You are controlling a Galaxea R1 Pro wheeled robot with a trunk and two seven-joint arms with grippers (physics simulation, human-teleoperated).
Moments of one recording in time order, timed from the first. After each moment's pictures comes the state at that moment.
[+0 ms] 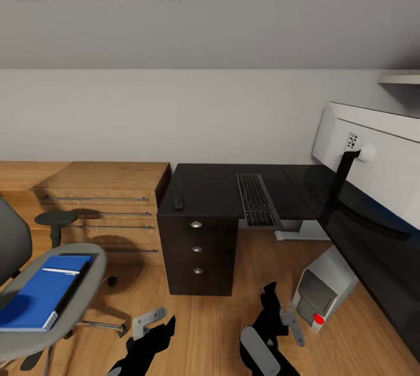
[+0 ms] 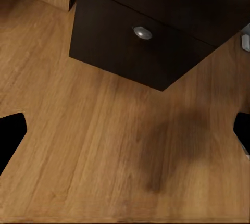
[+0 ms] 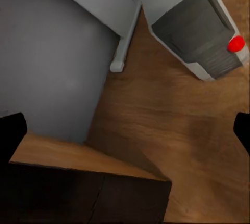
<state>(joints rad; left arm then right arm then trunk) 0.01 -0.03 -0.25 -1.36 0.51 0.26 0.32 -0.39 0.17 0.33 -0.70 -1.17 -0.89 -0.43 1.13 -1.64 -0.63</state>
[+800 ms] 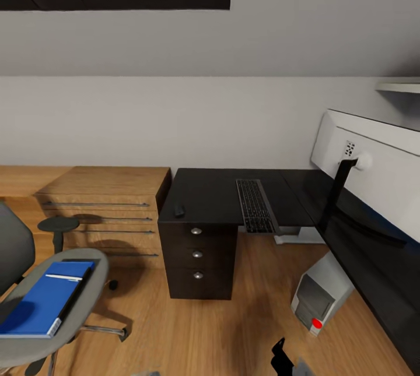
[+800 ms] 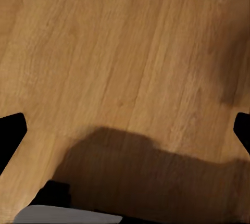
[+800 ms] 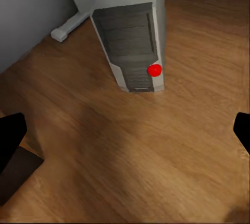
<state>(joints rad) 0.01 -0.03 -0.26 -0.92 0.45 0.18 0.32 -0.36 0.16 0.36 -0.20 -0.92 -0.89 -0.42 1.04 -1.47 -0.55</state>
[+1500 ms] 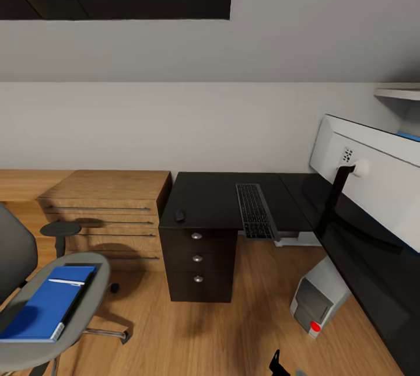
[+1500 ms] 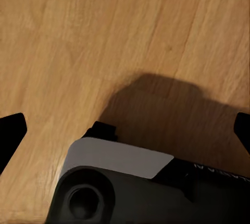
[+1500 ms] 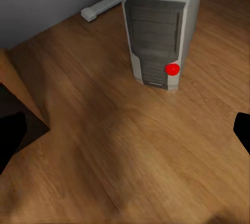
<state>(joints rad) 0.01 -0.03 -0.25 -0.58 0.45 0.02 0.32 -0.36 0.16 0.38 -0.05 -0.85 -0.88 -0.27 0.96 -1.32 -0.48</state>
